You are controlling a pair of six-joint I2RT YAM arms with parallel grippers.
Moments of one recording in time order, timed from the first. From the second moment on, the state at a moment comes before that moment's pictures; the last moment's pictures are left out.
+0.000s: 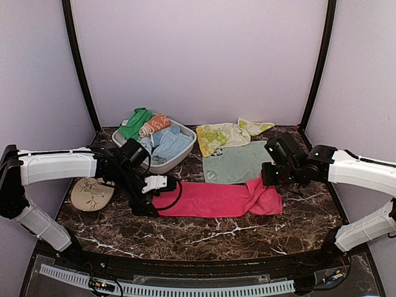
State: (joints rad) left arm -0.68 1.43 0.97 -0.68 0.37 0.67; right arm 0.82 1.23 0.91 -0.61 0.38 0.61
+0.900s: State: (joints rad) left arm -0.73 1.64 0.87 -0.50 0.16 0.87; right arm 0.77 1.35 1.00 -0.68 0.37 0.51
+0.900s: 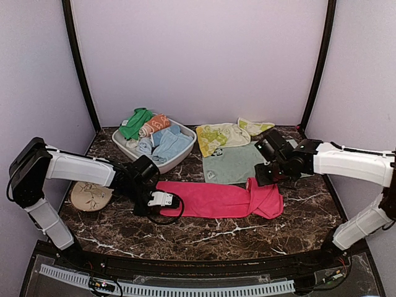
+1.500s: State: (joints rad) left arm -0.70 1.45 0.87 -0.47 0.14 0.81; right arm 0.80 1.68 1.19 -0.66 0.41 0.43
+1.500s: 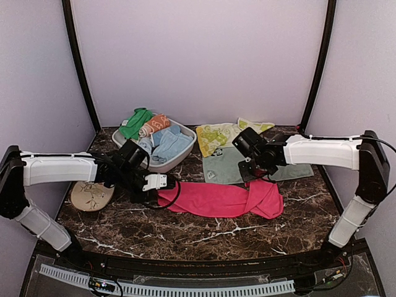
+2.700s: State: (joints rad) left arm -0.57 1.02 1.25 -0.99 0.22 0.70; right arm 0.93 0.96 1.40 -1.07 0.47 0.71
